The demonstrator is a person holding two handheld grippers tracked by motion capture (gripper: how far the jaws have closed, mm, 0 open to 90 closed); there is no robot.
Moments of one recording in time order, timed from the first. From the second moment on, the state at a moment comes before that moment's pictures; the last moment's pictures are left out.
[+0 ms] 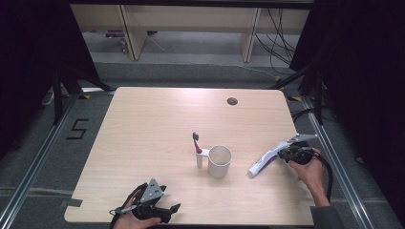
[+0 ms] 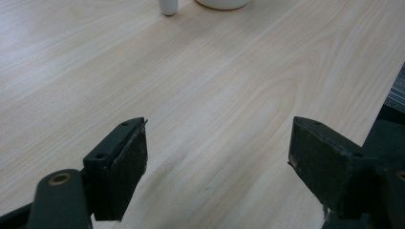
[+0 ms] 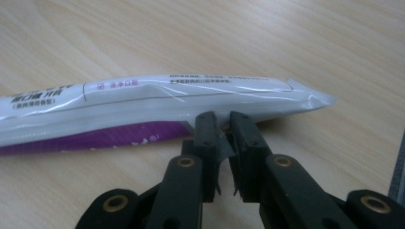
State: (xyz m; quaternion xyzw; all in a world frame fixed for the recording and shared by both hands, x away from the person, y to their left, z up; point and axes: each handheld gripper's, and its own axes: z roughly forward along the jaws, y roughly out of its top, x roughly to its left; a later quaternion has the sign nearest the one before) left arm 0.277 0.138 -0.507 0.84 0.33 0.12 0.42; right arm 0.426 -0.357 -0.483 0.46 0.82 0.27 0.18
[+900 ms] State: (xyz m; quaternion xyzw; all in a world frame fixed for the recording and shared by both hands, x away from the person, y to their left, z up) left arm 0.276 0.138 -0.506 0.84 0.33 0.12 0.42; right arm 0.470 -0.304 -0.490 0.44 0.84 0.25 0.17
